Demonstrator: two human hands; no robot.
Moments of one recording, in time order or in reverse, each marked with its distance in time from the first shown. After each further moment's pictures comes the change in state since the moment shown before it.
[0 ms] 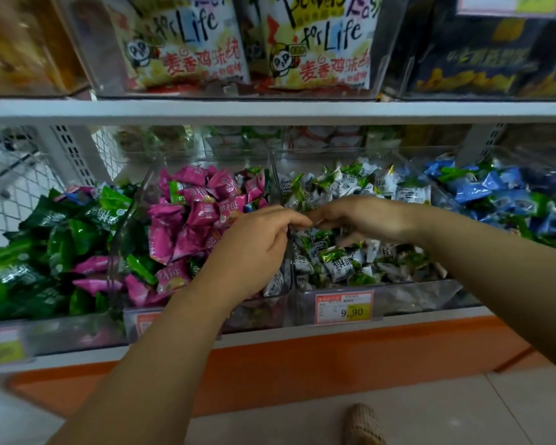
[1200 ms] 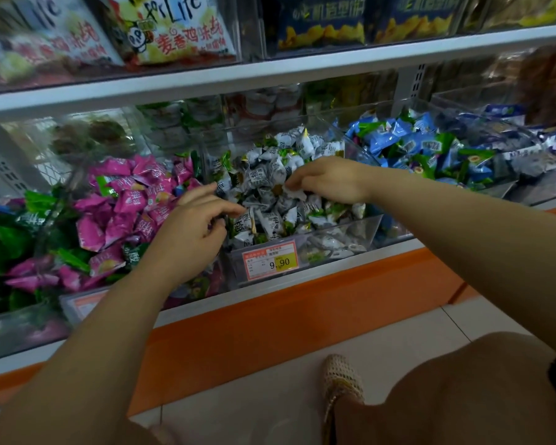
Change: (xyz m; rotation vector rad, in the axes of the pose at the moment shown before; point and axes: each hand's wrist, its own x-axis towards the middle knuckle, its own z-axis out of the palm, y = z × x) left_hand -0.015 0.018 0.021 0.148 -0.024 0.022; right_hand -0.062 0.045 -0.024 -0.492 0.254 -0.072
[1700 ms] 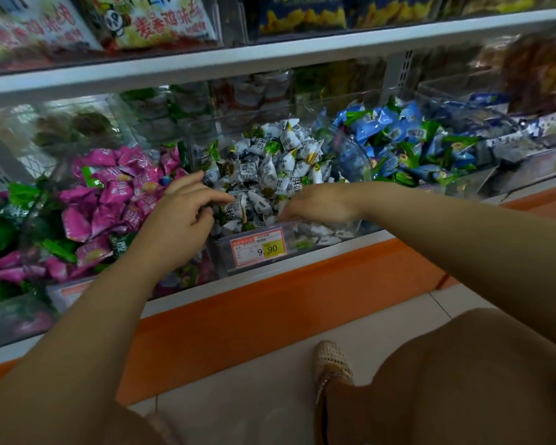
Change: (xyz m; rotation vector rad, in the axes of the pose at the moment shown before) left_hand 0.000 0.001 0.002 0.024 -0.016 -0.004; right_hand -0.024 -0.005 0.029 -0.030 -0.281 0.048
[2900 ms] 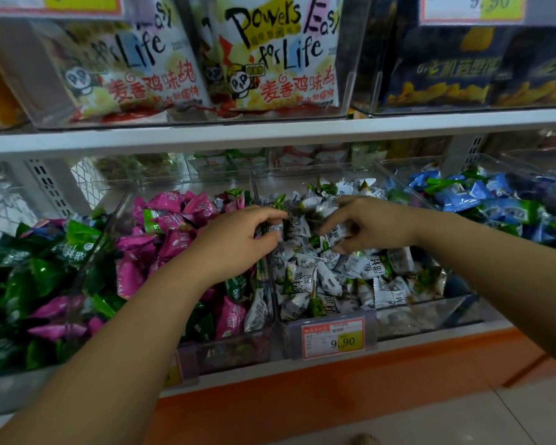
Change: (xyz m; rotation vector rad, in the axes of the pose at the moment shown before) left_hand 0.064 -0.043 -0.024 -0.075 -0.177 -0.090; right_hand 0.092 0.015 -0.060 -0.189 0.221 -0.210
